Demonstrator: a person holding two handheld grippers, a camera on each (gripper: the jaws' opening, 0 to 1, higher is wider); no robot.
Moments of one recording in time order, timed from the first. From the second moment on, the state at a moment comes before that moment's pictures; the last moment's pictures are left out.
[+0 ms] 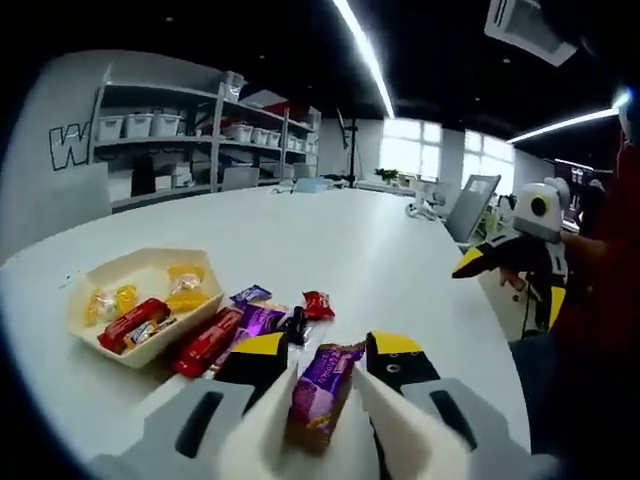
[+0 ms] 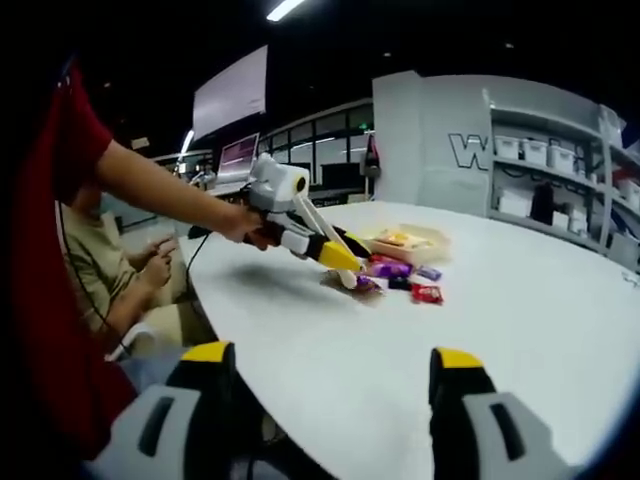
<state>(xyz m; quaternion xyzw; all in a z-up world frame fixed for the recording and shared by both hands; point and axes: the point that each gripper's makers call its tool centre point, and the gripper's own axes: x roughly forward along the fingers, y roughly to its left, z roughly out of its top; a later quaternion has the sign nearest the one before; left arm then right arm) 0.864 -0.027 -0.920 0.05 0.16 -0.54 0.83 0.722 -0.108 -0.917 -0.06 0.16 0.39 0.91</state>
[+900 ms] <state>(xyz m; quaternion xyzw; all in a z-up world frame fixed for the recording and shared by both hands) 0.867 -0.026 -0.933 0.05 0.15 -0.52 0.84 0.719 -0.105 -0.921 -0.07 0.17 0.39 0.90</state>
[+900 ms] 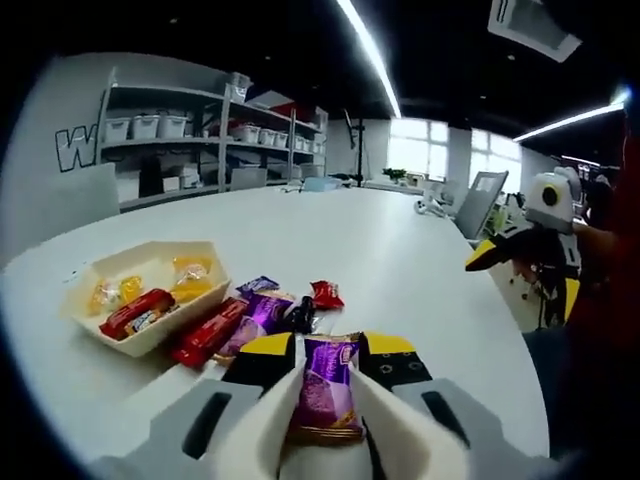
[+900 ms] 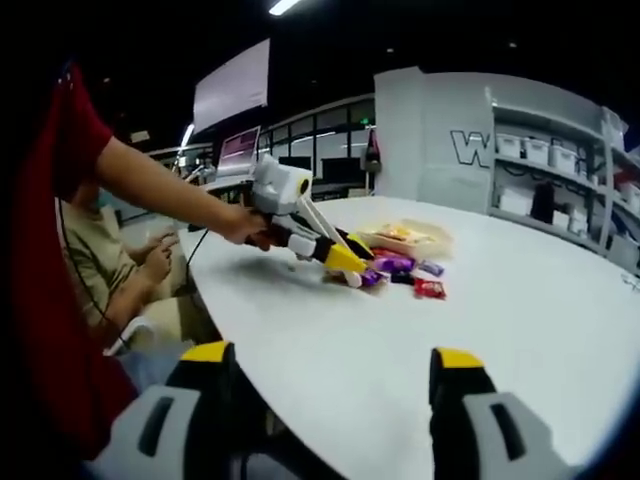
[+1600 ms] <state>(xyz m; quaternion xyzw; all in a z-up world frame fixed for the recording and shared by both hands) 0.909 -0.009 -0.883 0.02 0.14 -0.49 0.86 0.731 -0.110 -0.918 -0.04 0.16 0.37 0.92</state>
